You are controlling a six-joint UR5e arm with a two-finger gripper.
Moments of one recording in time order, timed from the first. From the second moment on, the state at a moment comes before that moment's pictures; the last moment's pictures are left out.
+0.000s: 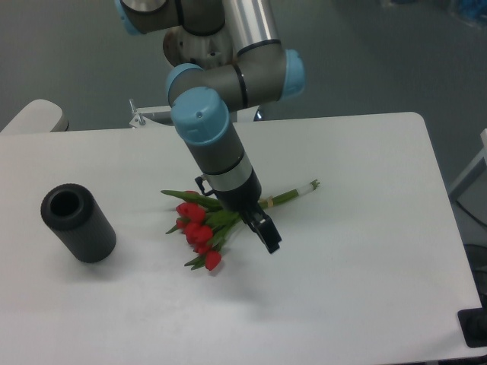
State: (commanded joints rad) arm 2.34 -1.92 -1.62 -0.71 1.67 1.24
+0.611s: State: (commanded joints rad) arm 2.36 -2.00 -1.40 -0.75 1.45 1.06
